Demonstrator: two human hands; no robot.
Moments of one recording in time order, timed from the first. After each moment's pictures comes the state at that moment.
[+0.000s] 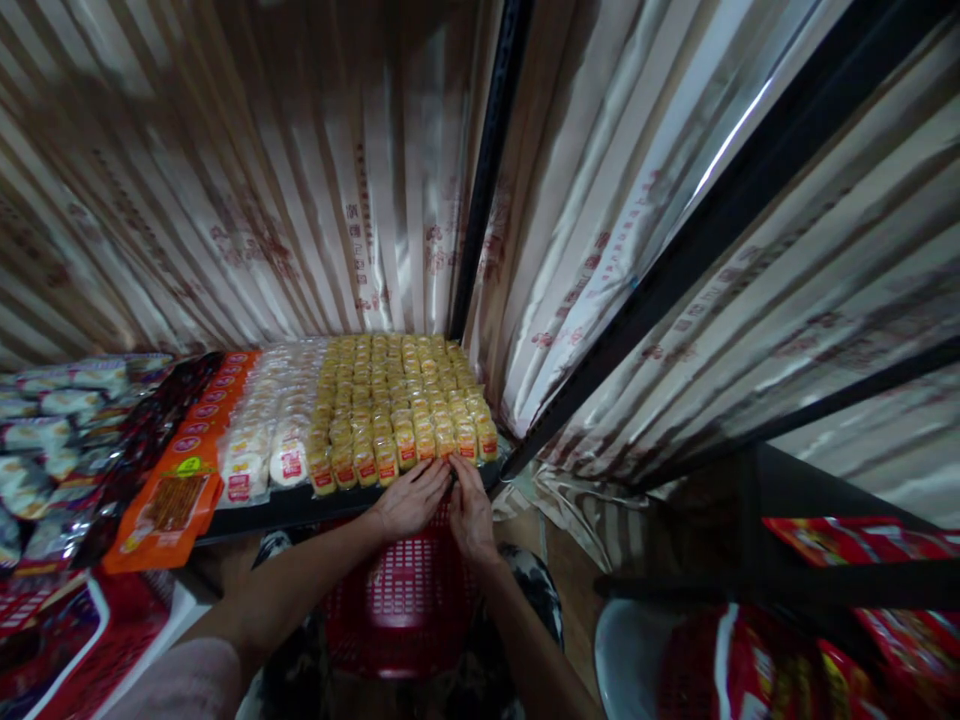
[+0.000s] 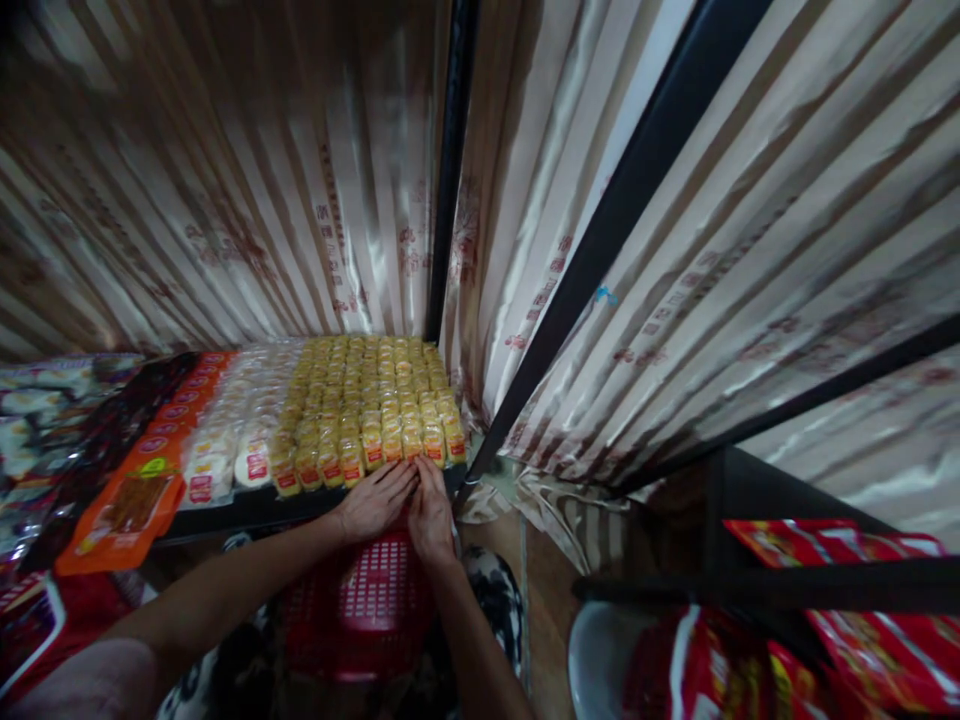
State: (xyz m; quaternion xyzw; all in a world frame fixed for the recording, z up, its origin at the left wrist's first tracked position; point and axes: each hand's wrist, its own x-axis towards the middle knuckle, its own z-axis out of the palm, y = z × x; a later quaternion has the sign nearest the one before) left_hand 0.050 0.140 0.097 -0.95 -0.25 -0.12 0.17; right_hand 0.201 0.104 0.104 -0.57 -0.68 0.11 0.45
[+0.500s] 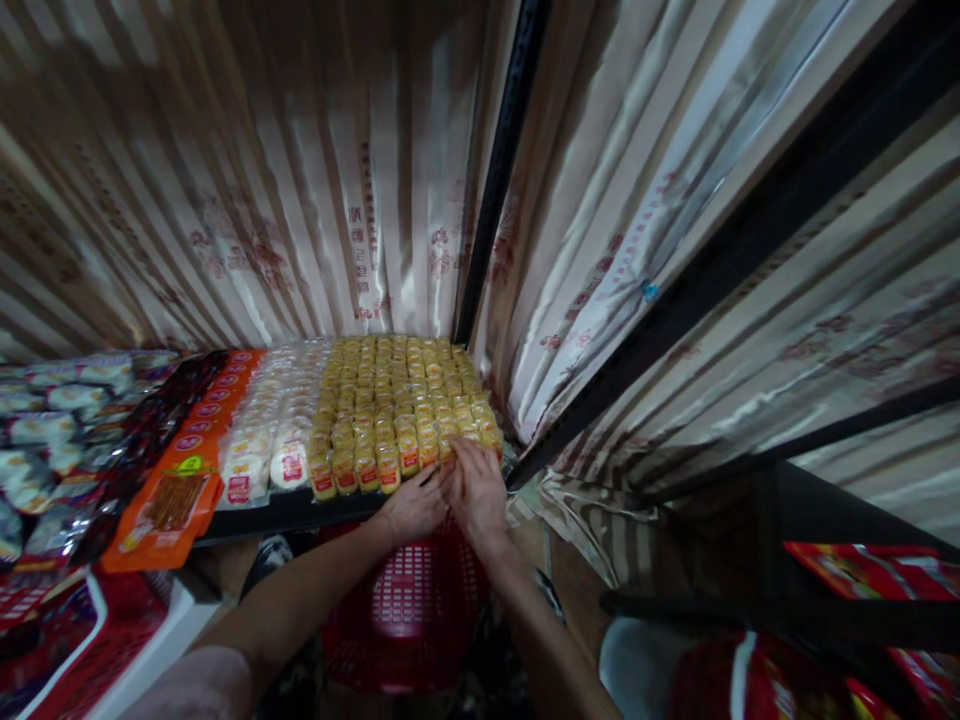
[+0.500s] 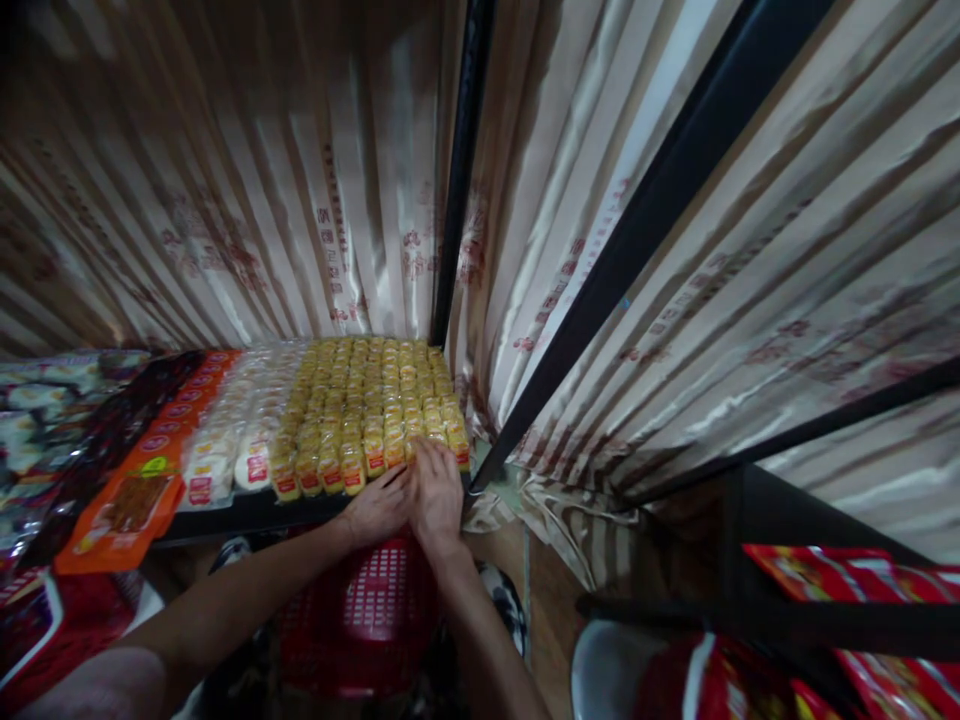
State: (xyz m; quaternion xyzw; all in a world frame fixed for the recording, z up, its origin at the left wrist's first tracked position) left_hand 0.064 0.144 0.106 -0.95 -0.25 -0.12 0.15; right_hand 0.202 0.126 0.167 -0.56 -0.73 0.02 0.39
